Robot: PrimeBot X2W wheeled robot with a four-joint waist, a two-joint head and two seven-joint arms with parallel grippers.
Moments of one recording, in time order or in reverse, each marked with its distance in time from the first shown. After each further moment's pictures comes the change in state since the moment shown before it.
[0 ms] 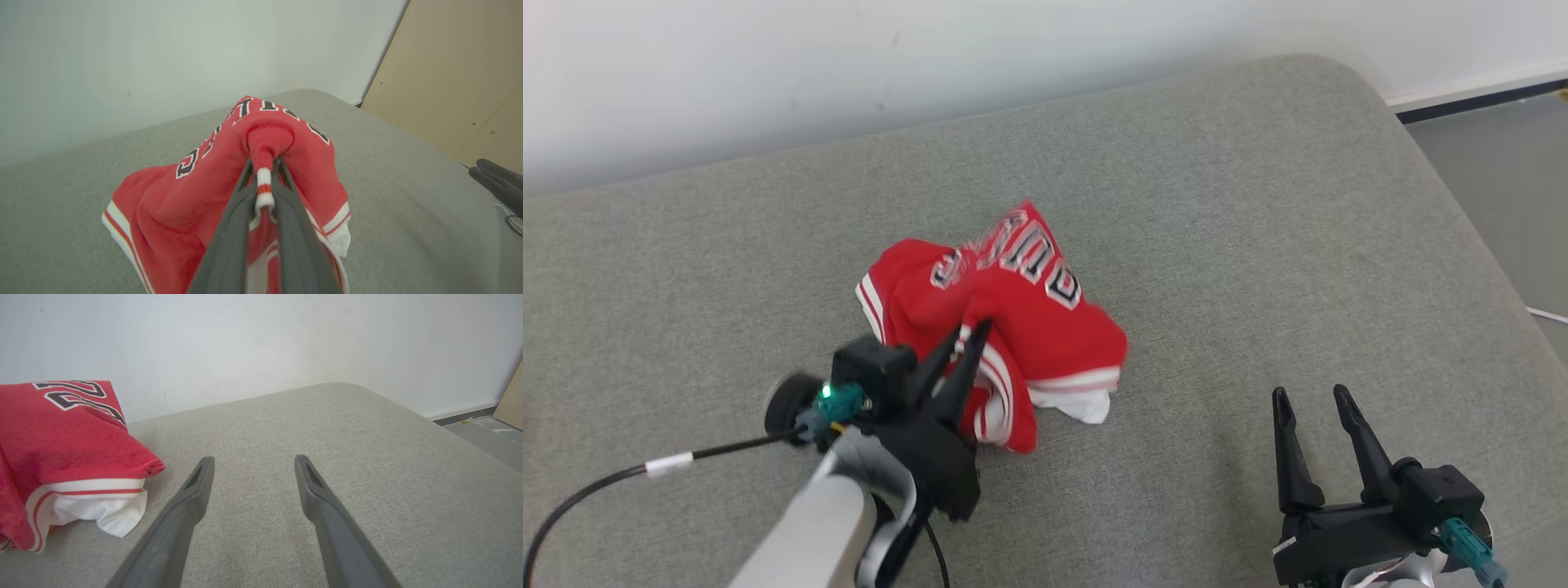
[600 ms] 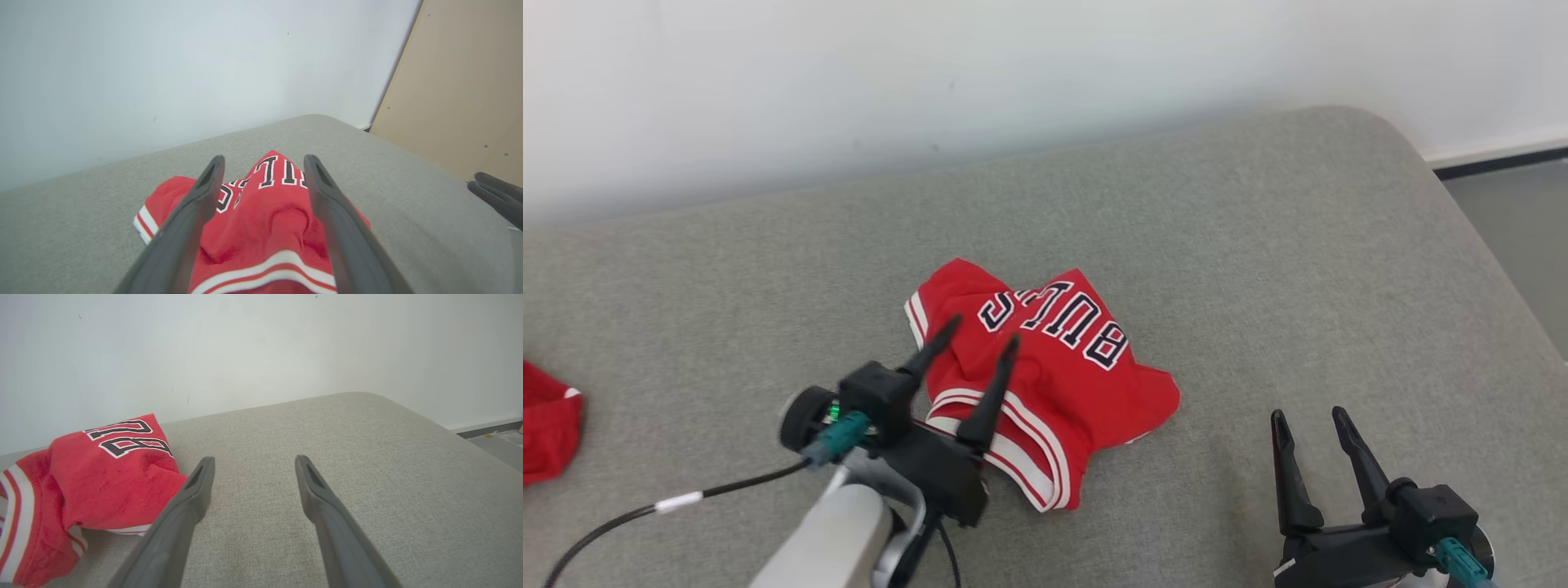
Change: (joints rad) left arm -0.001 -0.046 -0.035 0.179 -0.006 -0.032 -0.206; right arm 0.036 0.000 0.006 0.002 -0.027 0.000 0.000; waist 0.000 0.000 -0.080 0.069
